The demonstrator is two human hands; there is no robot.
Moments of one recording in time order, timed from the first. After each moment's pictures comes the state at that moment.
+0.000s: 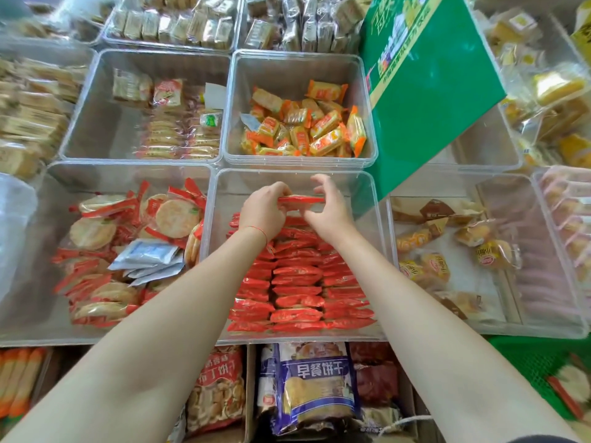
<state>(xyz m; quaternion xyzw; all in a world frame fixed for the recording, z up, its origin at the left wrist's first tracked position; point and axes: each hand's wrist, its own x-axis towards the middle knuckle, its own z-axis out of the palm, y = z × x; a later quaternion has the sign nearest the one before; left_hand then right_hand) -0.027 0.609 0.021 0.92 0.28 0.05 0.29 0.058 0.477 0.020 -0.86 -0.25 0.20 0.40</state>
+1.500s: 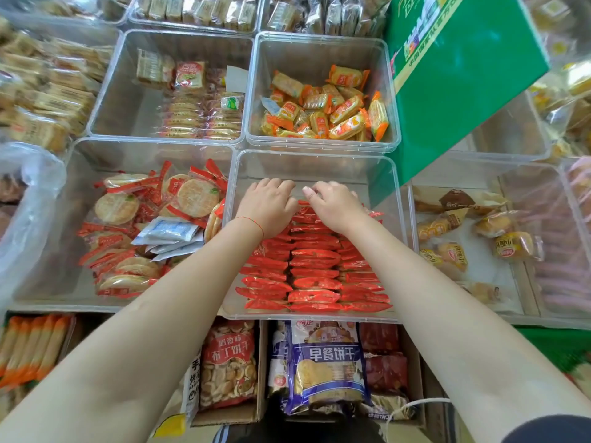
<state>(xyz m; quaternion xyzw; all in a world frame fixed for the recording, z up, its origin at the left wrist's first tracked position) -0.067 0.619 0.028 0.96 0.21 -0.05 0.16 0.042 0.495 0.027 -0.89 -0.36 0.23 0.15</state>
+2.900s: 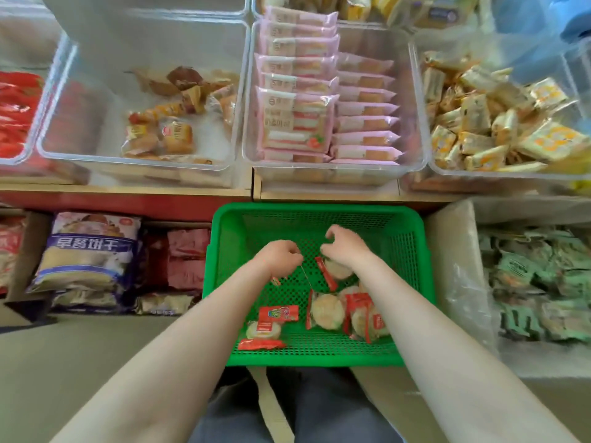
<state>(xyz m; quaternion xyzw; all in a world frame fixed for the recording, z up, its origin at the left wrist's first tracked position) 0.075 -0.045 -0.058 0.80 0.29 -0.32 0.41 0.190 -0.166 -0.067 -0.88 -0.19 0.42 0.10</state>
